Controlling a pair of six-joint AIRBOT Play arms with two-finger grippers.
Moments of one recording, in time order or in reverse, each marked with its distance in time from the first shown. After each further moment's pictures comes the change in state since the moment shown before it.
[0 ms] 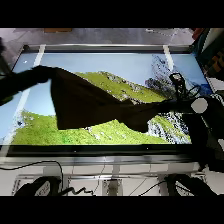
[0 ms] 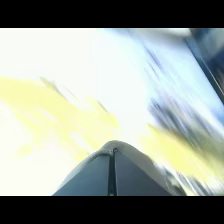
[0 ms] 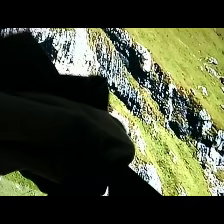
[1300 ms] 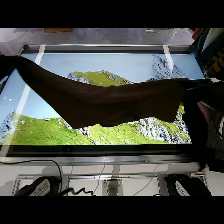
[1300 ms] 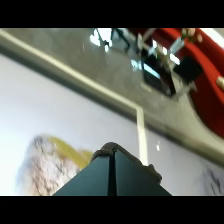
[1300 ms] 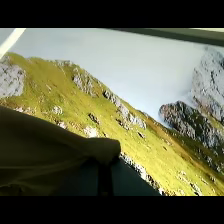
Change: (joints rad) left arm 0.174 -0.126 0.008 -0.140 0.256 0.000; right arm 0.000 0.314 0.172 0.025 -0.011 0.059
